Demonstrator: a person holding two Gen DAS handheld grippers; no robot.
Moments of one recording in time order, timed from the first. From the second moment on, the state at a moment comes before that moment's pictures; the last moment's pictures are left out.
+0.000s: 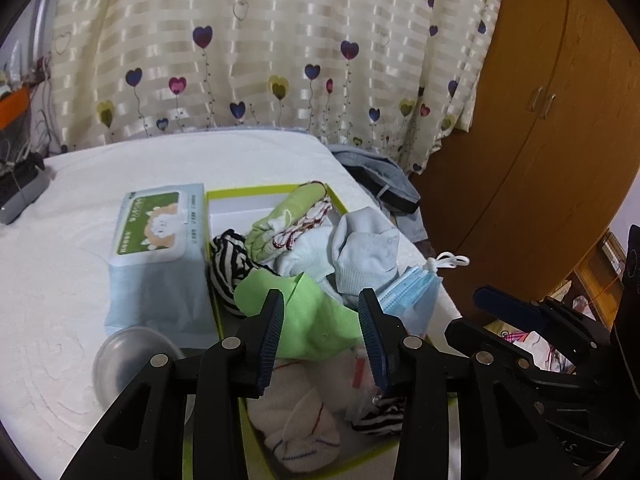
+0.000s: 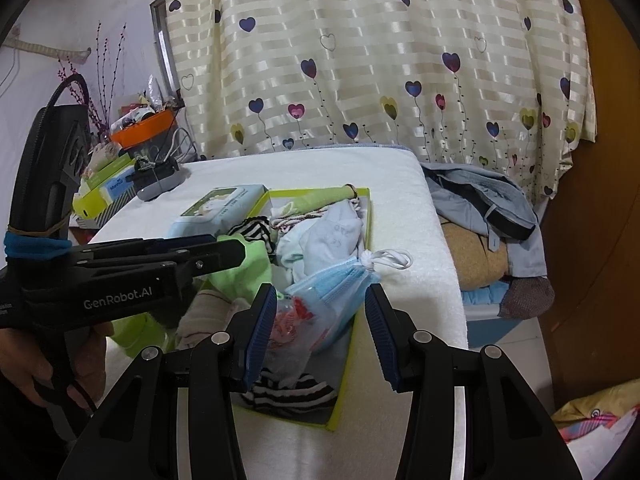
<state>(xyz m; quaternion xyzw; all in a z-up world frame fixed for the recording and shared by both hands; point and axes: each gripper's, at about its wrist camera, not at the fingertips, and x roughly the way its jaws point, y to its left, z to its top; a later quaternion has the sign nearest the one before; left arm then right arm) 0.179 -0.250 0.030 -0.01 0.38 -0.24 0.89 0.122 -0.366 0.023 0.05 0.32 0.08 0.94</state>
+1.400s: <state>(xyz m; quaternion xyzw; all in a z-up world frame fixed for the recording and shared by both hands) 0.022 -0.136 0.051 -0.02 0.31 -0.17 0.93 0.018 -0.257 0.049 0.00 0.31 0.09 0.95</state>
